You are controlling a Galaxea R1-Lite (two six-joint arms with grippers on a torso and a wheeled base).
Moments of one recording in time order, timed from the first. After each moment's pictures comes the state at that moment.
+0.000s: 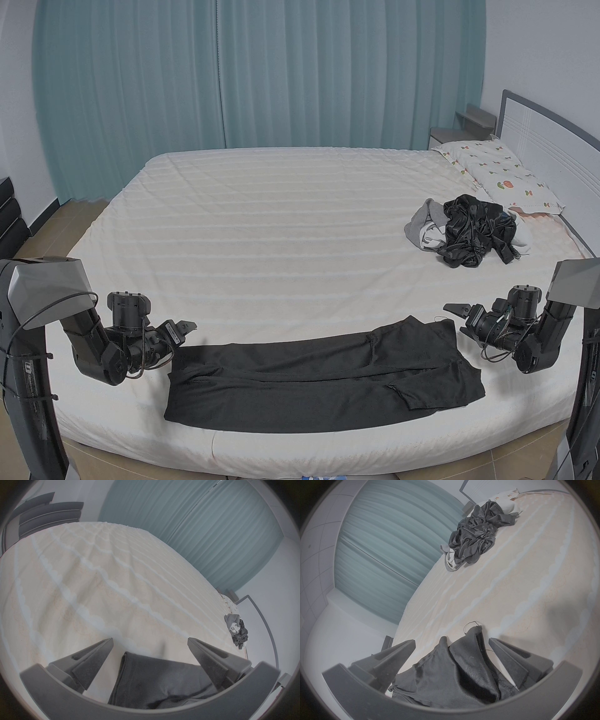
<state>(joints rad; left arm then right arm) -0.07 2.29 -0.66 -0.97 -0.09 -0.67 -0.08 2.38 -0.66 -1.27 0.43 0.72</state>
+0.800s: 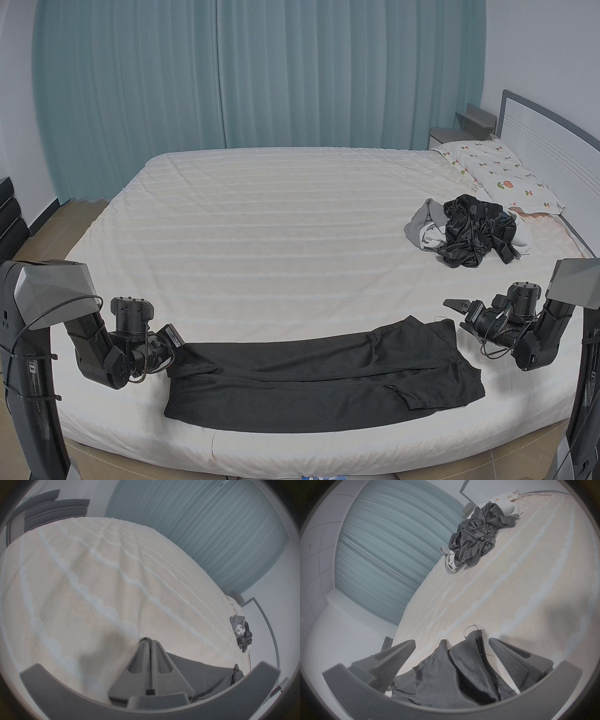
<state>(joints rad) -0.07 2.31 -0.65 -0.99 -0.03 -0.72 -0.08 2.38 -0.69 -1.27 0.42 0.72</state>
